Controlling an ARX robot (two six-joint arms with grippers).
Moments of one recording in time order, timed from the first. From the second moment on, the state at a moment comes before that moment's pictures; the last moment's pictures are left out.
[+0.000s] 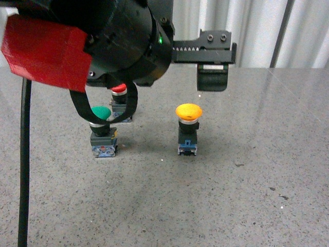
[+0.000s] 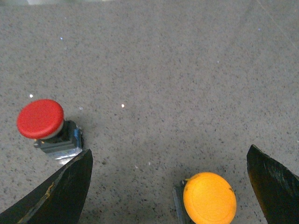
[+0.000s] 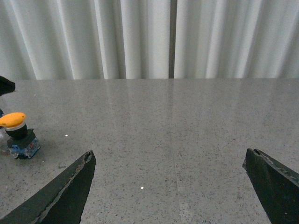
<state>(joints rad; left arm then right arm) -0.58 1.71 1.09 0.11 -0.32 -0.22 0.00 0.00 0.01 0.00 0.00 0.00</state>
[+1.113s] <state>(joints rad) -0.15 0.62 0.22 0.41 -0.16 0.00 0.00 0.00 0.01 0.00 0.00 0.00</state>
